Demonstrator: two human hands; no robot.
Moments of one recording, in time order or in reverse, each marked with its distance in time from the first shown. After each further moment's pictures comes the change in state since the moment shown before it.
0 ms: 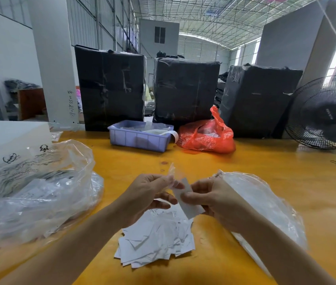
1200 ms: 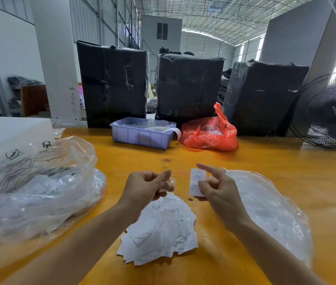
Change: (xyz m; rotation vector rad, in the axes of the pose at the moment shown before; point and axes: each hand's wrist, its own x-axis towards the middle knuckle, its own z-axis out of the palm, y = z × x) left_hand 0.014 -0.017 -0.003 0.038 0.405 -0.006; right_hand 0.021 0.029 0.003 -0.069 0.372 -0.285
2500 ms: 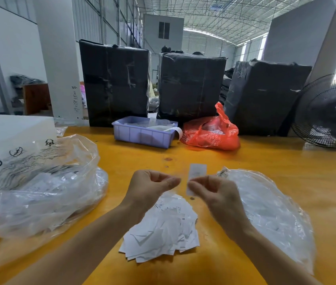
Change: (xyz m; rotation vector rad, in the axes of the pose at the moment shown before) left_hand -0.012 0.008 0.004 0.003 -0.026 0.035; right_hand -0.018 -0.013 0.006 -0.083 -0.027 -0.175
